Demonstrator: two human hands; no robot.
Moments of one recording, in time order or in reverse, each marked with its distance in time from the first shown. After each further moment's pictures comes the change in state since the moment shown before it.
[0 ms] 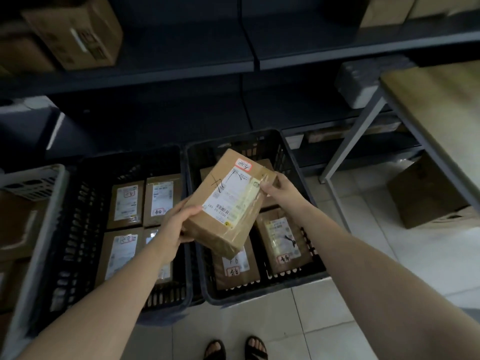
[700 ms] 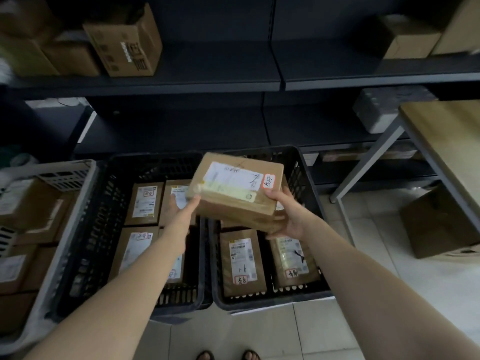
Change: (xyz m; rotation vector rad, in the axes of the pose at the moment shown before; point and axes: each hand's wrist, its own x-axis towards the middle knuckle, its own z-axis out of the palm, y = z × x) left_hand 0.002 0.018 -0.023 -0.053 0.332 -0.018; right_hand -0.008 -0.020 0.022 0.415 -0.254 0.352
